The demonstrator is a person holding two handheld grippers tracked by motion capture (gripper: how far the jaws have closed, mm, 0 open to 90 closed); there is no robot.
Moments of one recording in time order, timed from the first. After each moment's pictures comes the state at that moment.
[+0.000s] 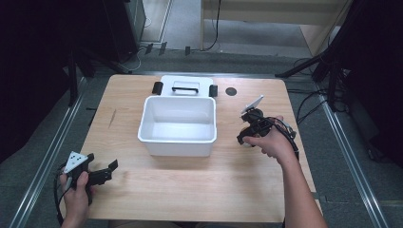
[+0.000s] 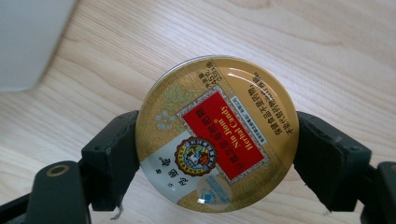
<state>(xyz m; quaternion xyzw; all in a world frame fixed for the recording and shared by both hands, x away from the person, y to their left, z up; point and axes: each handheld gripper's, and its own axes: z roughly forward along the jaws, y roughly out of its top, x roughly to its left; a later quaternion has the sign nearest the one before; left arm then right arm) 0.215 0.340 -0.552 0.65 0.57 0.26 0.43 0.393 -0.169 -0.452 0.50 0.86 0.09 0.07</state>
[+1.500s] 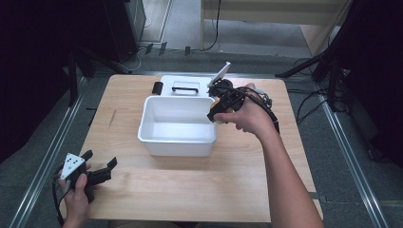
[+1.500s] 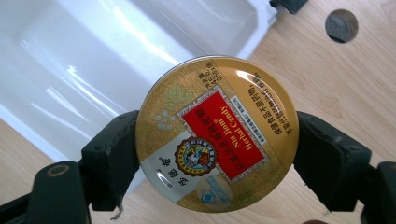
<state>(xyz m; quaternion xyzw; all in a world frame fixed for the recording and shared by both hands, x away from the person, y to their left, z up) 0.209 0.339 -0.551 0.62 0.54 0.31 0.47 0.397 -0.072 -0.353 0.39 0.90 0.14 0.11</state>
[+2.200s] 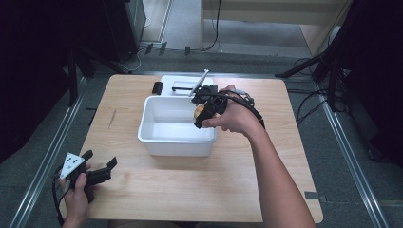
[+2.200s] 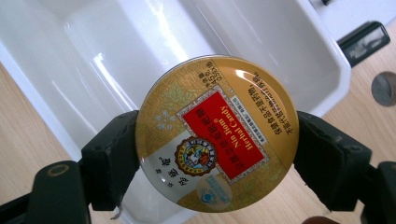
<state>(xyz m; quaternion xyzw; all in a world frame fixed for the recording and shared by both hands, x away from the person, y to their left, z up) 0.210 0.340 -0.551 0.62 0.55 0.30 0.47 0.392 -0.035 -0.371 0.28 0.94 0.16 0.10</state>
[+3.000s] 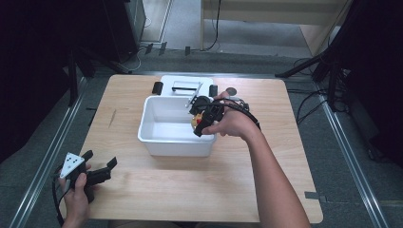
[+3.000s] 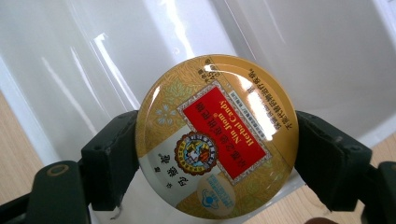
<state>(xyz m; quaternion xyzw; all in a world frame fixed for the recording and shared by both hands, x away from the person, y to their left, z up) 0.211 0.341 -0.551 0.62 0.55 0.30 0.47 0.391 -0.031 -0.403 0.22 0.96 0.15 0.10</state>
